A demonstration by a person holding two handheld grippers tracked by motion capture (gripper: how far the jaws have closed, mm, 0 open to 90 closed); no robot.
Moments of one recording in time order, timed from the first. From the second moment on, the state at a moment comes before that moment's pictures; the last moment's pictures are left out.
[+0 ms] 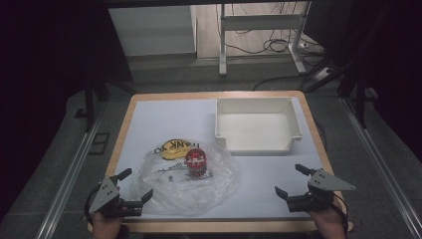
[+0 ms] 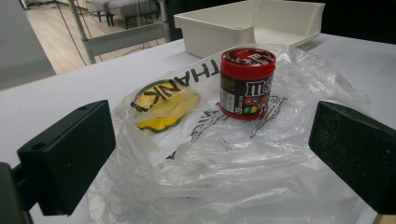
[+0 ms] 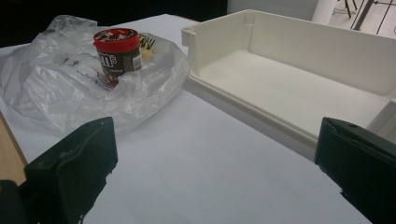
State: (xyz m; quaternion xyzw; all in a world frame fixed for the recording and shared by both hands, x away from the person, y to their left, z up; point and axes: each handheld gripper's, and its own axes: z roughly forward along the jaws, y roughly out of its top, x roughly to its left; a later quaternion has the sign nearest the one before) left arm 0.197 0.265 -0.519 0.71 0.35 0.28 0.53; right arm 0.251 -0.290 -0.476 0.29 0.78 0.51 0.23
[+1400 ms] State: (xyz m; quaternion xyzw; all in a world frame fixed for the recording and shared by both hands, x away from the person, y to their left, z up) left arm 0.197 0.264 -0.519 0.72 0.35 0.28 0.53; right arm 0.261 -0.264 -0.470 0.28 0.79 0.51 0.19
